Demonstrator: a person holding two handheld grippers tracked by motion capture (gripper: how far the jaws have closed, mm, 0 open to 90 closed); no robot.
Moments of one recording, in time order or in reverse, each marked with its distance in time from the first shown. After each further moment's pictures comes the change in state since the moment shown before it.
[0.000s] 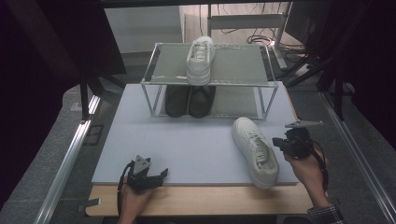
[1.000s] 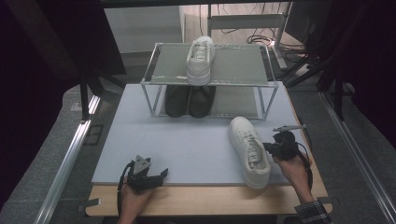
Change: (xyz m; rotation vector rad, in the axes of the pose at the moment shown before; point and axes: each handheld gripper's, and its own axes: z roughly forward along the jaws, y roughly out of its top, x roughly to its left) left arm 0.000 0.000 0.000 0.000 0.001 0.000; right arm 0.001 -0.014 0.054 0.058 0.078 0.041
